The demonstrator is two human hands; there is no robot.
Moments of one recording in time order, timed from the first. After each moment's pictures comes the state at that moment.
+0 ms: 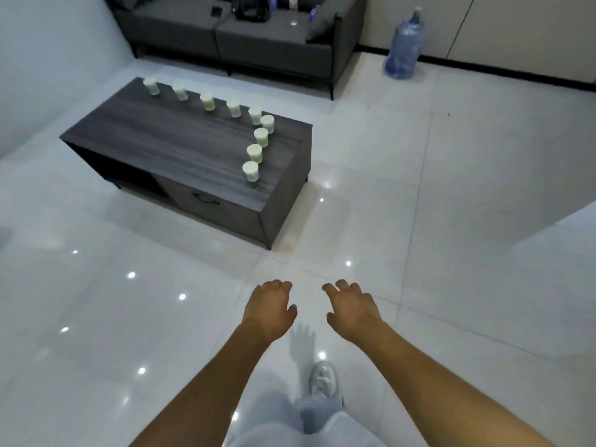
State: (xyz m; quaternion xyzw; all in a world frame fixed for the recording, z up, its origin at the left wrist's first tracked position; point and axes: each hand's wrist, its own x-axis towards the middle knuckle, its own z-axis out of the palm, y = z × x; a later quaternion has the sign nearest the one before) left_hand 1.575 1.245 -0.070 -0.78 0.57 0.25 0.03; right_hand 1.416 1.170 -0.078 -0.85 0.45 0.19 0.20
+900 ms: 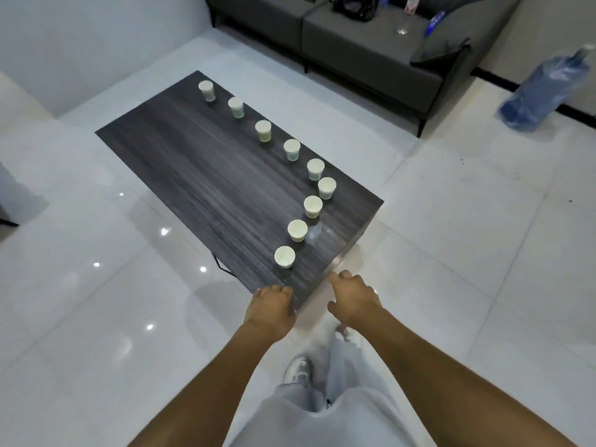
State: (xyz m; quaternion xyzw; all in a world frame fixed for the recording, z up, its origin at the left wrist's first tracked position) left_hand 1.852 0.855 -0.100 -0.85 0.42 0.31 0.01; right_hand 1.740 0.717 -0.089 -0.89 0.33 0.25 0.21
